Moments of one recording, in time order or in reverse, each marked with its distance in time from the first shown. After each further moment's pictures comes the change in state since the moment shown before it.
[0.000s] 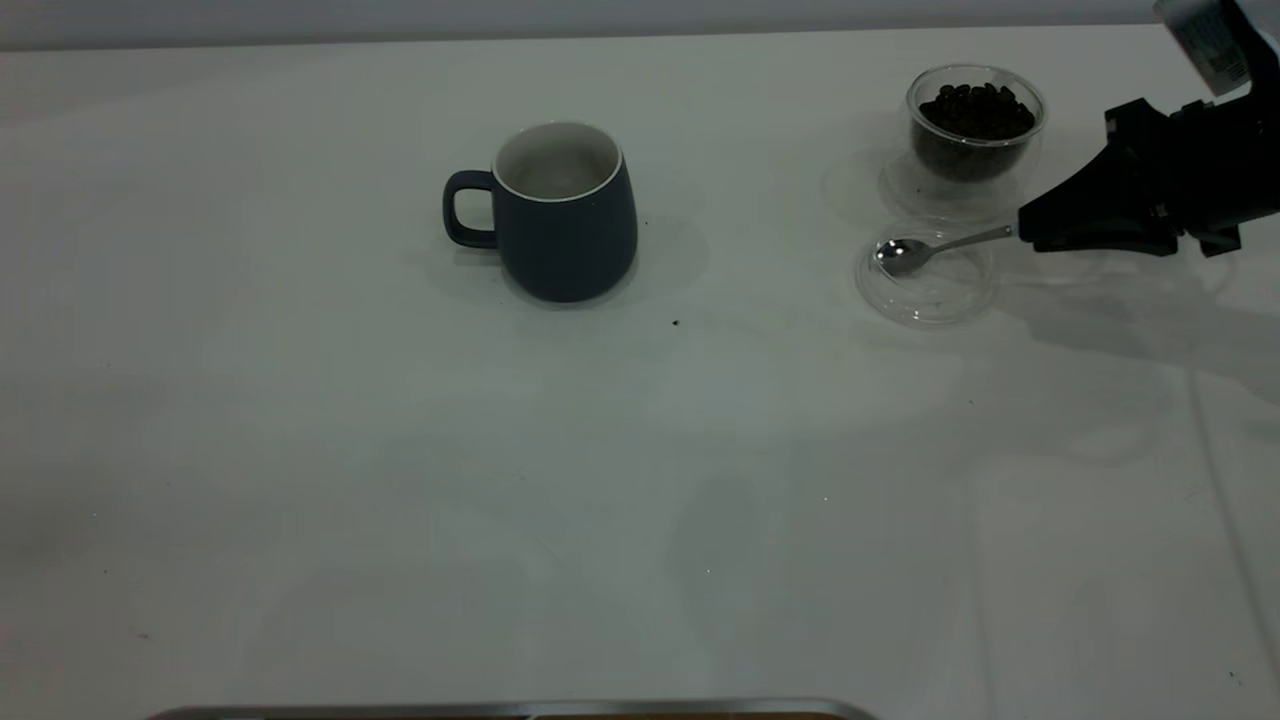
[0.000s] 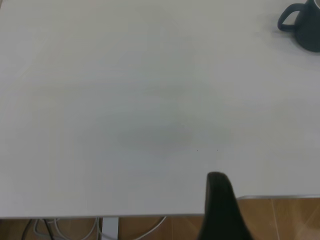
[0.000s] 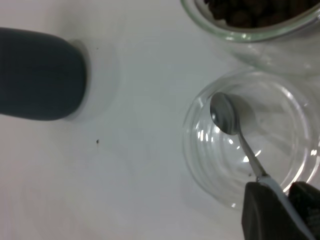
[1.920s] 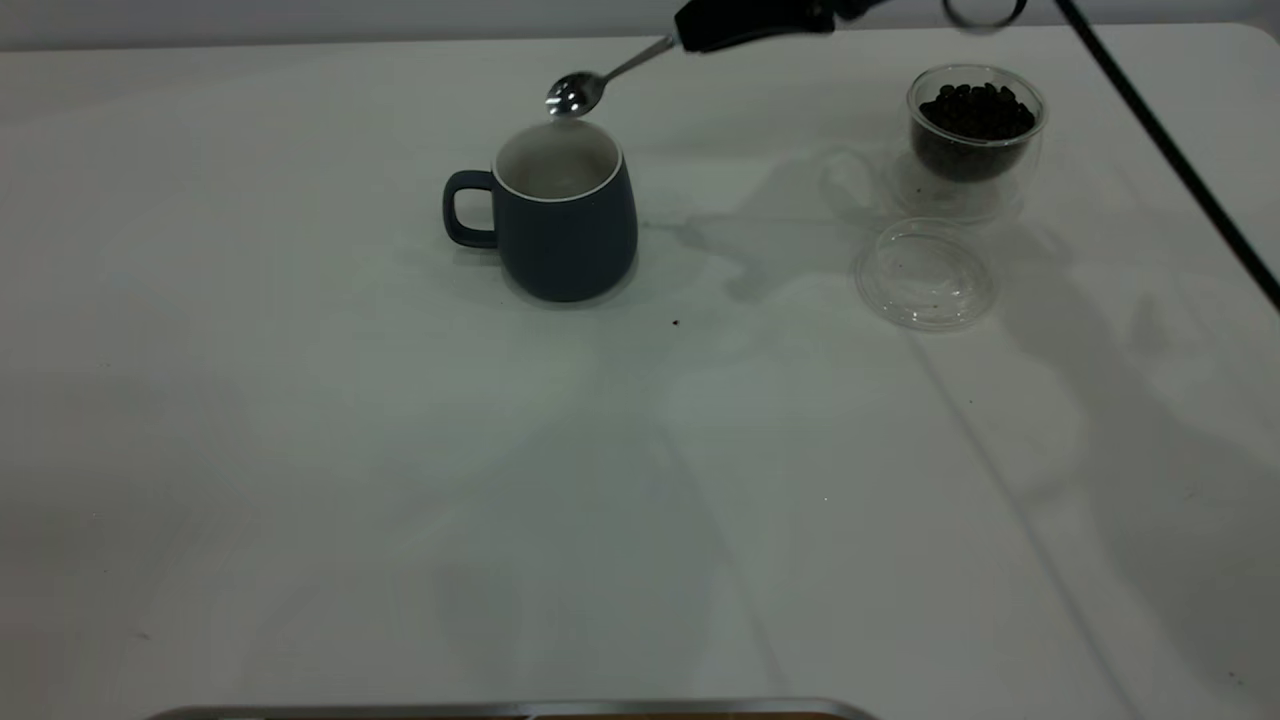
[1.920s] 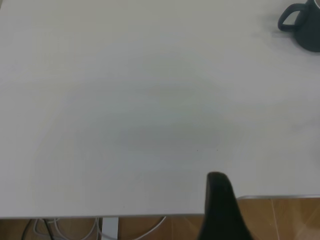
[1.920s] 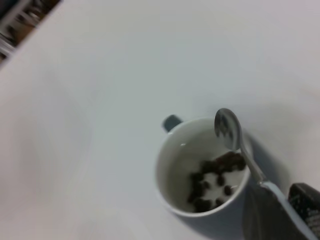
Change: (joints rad) left arm 0.000 0.000 0.000 0.000 0.000 0.000; right arm 0.439 -0.042 -0.444 -0.079 -0.003 0.019
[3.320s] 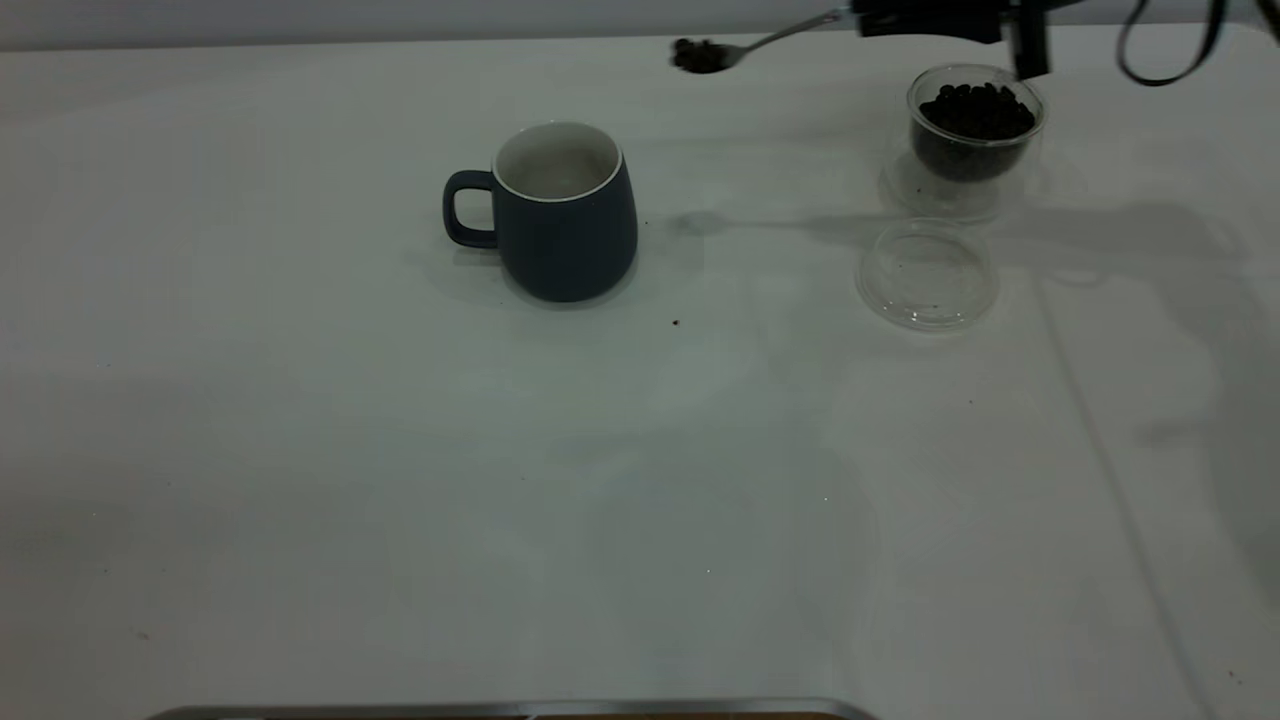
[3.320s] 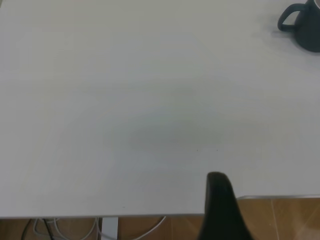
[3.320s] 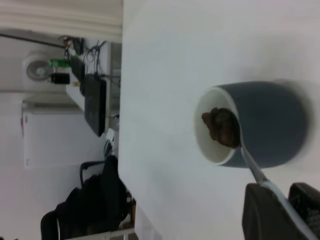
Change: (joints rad) left arm 0.000 0.000 0.000 0.000 0.000 -0.002; right arm -0.238 0.076 0.000 0.024 0.360 0.596
